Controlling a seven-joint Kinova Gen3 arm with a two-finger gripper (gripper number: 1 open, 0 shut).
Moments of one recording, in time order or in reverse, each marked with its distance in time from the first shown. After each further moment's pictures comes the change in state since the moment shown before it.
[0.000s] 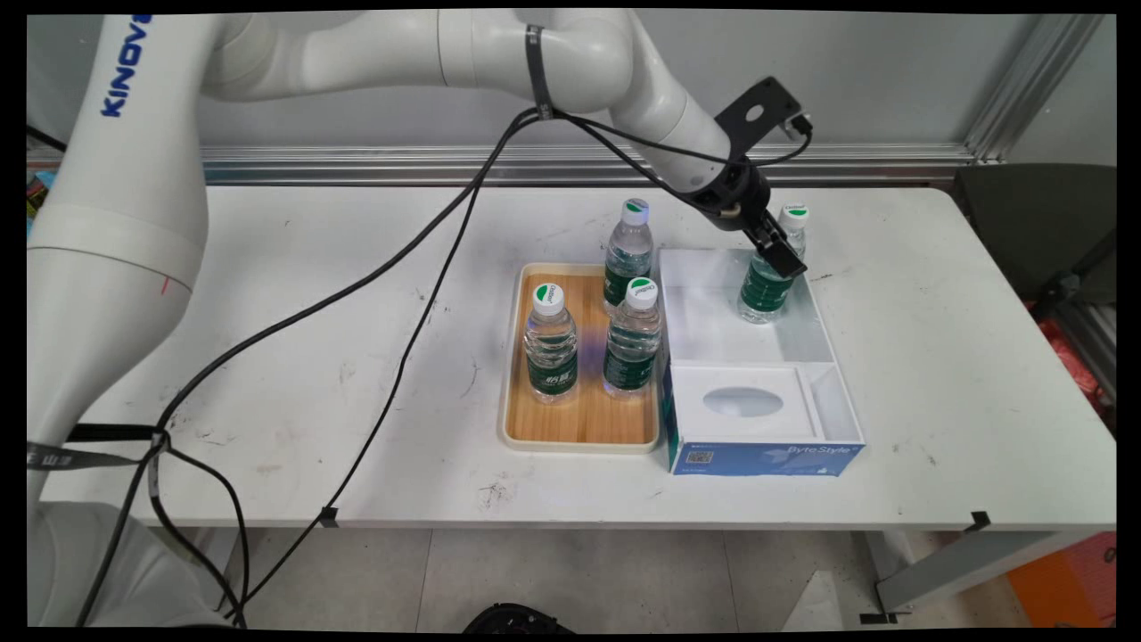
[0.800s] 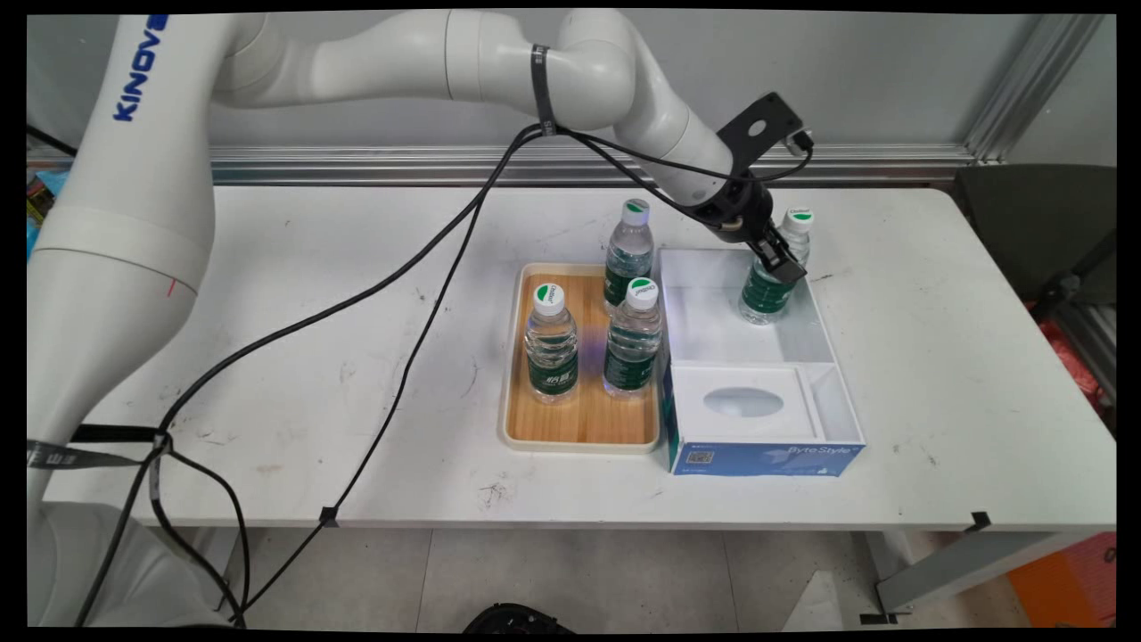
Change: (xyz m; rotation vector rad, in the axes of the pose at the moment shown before) arm -0.009 0.006 0.012 -0.015 0.001 0.009
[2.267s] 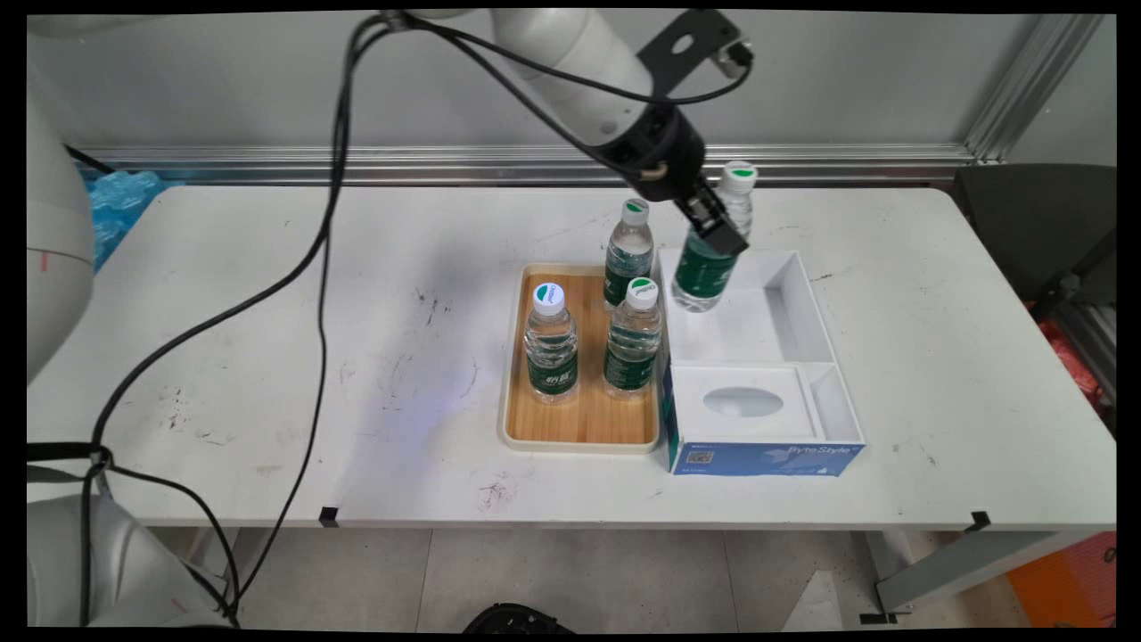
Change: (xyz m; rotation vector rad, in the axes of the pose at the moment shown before) arm 0.000 0.053 -0.163 0.031 -0.064 -0.037
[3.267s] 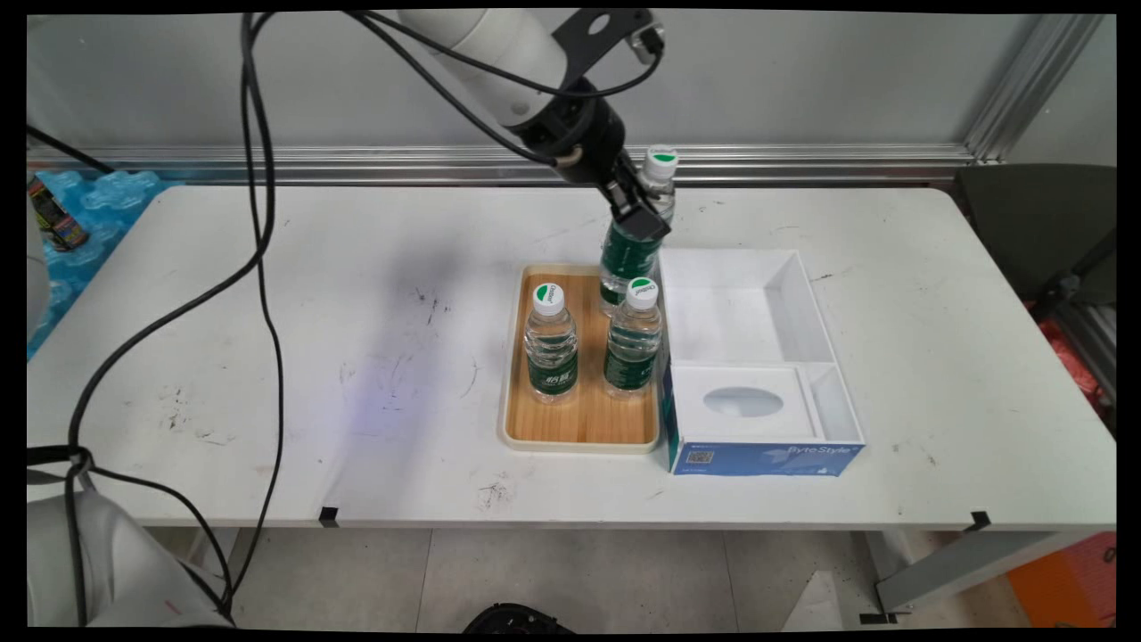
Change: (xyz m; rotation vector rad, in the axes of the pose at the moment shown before) arm -0.036 -0.012 -0.052 0.077 -0.057 0.026
